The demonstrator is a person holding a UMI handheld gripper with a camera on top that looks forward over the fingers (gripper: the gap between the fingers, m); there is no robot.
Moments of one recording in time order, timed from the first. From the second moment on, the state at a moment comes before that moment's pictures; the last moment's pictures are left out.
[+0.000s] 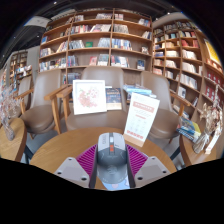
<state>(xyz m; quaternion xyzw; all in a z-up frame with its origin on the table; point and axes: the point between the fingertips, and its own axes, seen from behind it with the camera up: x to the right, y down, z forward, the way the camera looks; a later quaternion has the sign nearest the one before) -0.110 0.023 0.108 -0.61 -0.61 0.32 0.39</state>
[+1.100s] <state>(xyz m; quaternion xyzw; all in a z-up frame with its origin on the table) 0.082 0.030 0.103 -0.62 -0.60 0.31 0.41</state>
